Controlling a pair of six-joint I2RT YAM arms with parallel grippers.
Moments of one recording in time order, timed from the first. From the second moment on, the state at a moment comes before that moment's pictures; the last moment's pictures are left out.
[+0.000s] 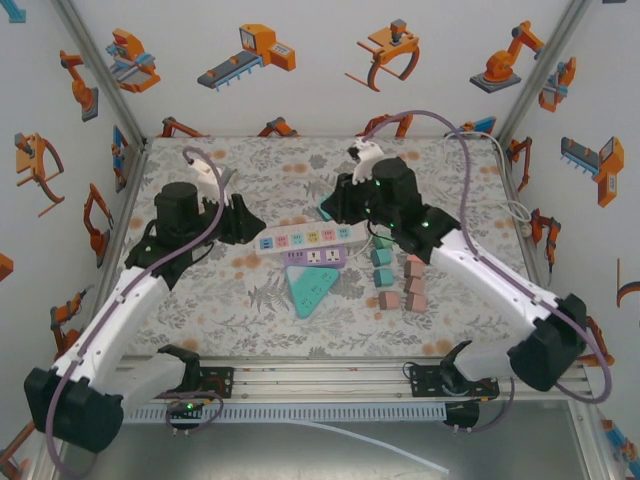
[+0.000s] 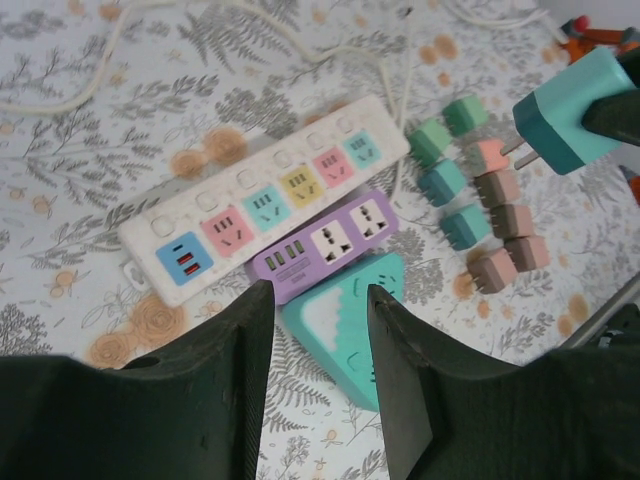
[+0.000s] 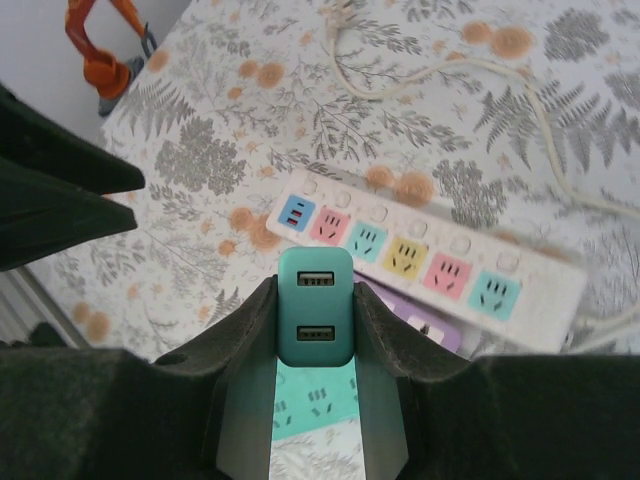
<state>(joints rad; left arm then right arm) -0.38 1.00 0.90 -0.30 0.35 -0.26 0.70 1.31 1.19 -0.24 -0.11 0.34</state>
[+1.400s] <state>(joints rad) -0.91 0.87 0.82 -0.45 0.49 0.22 0.70 0.32 0.30 -0.74 0.12 1.18</state>
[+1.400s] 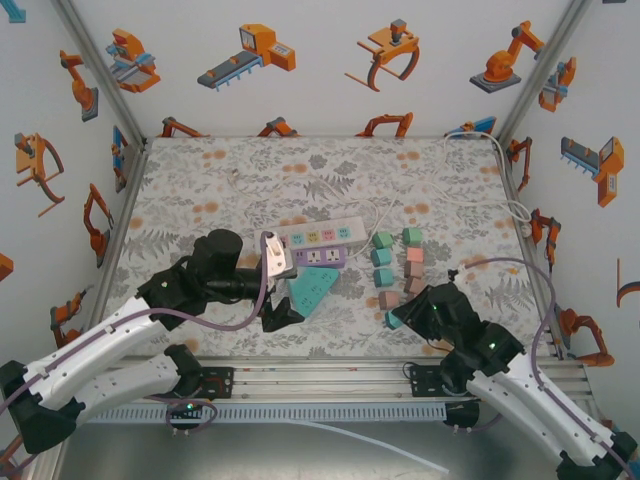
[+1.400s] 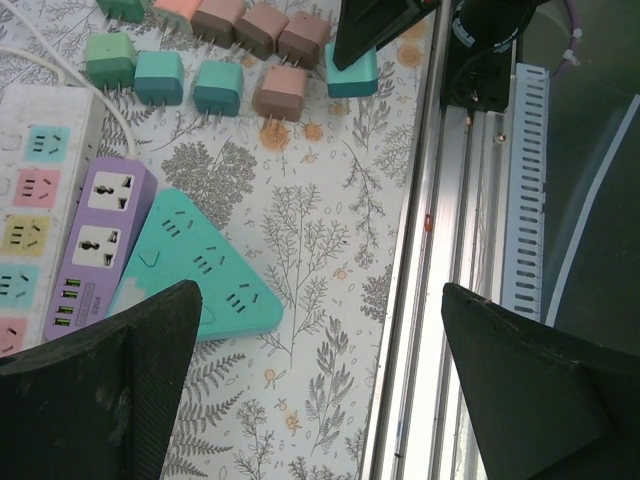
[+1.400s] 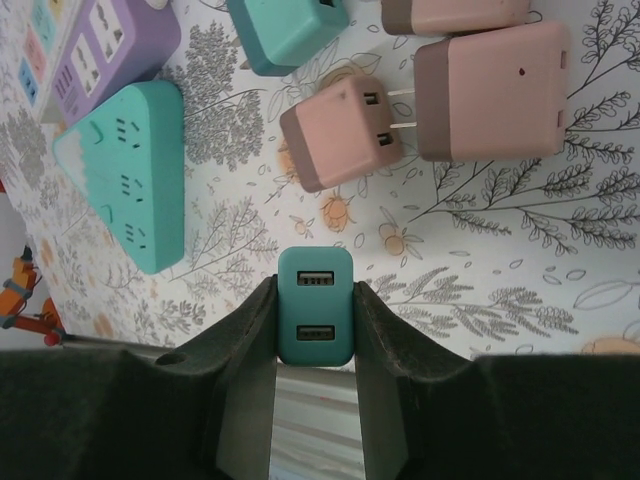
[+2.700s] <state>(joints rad) -0.91 0.88 0.81 -0.44 0.43 0.24 0.70 0.46 0.16 -0.53 0.21 1.33</state>
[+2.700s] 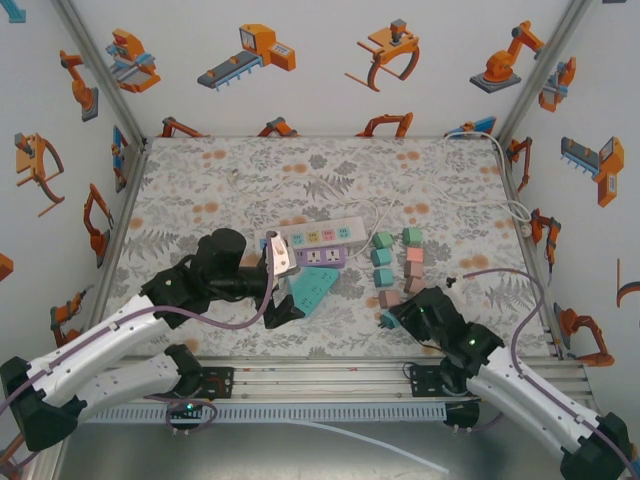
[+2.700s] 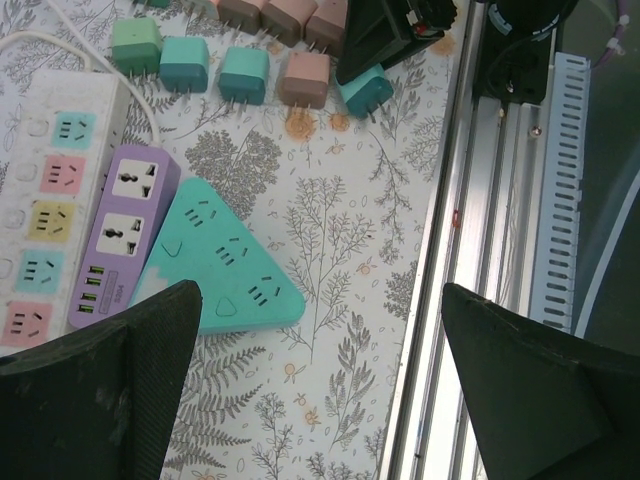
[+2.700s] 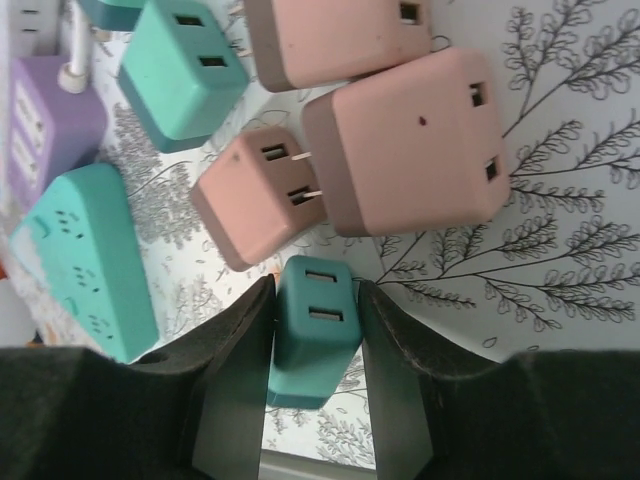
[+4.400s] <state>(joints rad) -0.44 0.83 0.58 -0.25 -0.37 -0.09 0.01 1.15 0.41 0.11 0.35 0.22</state>
